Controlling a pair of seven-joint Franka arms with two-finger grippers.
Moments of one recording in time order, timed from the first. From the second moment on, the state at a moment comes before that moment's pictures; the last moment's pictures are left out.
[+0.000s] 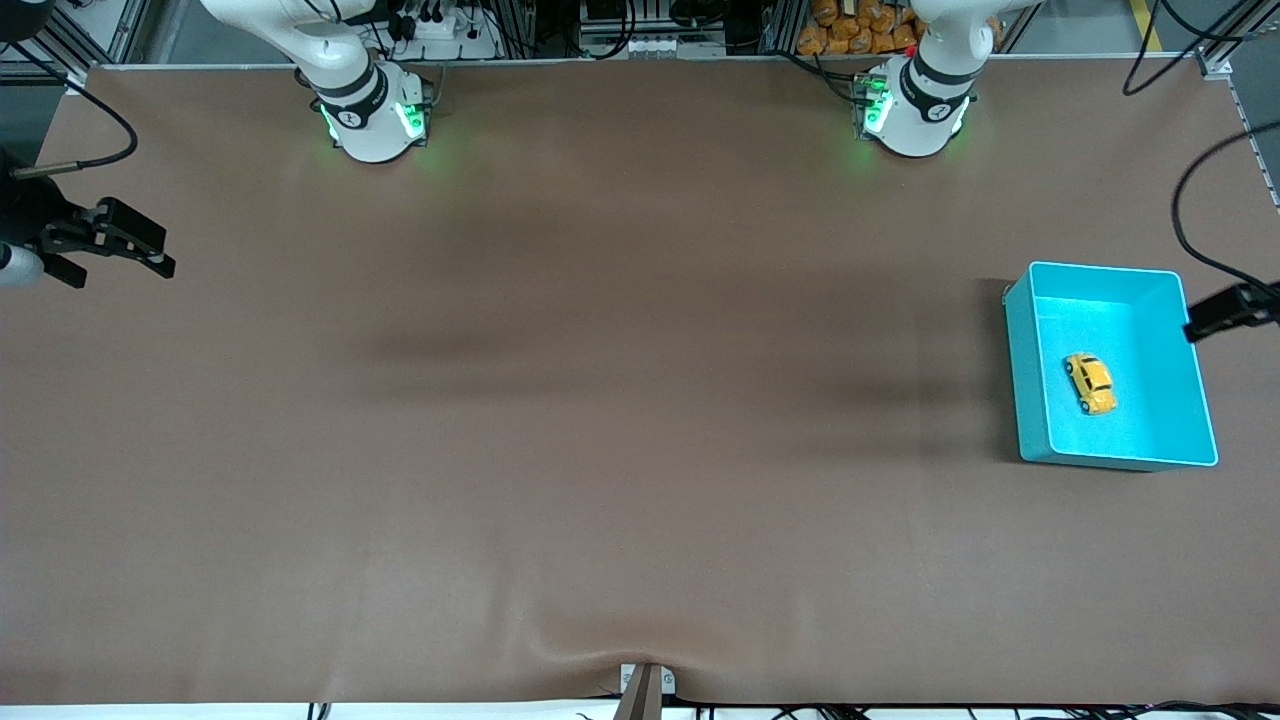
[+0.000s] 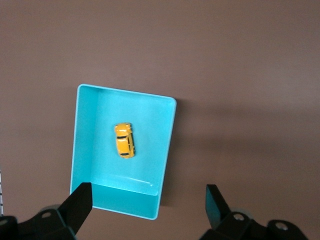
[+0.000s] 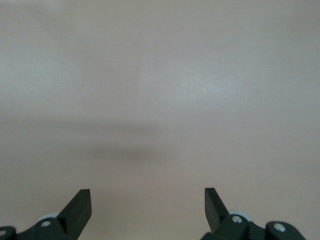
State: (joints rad) left arm 0.21 0.12 -0.17 -1.49 0.11 1.64 0.02; right arm 0.11 -0.04 -0.13 -1.62 0.03 1.61 -0.11
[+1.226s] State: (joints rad) left arm 0.11 0.02 -0.31 -1.49 0.01 1.49 -0.12; right arm 0.11 -0.04 -0.13 -1.62 0.03 1.61 -0.11
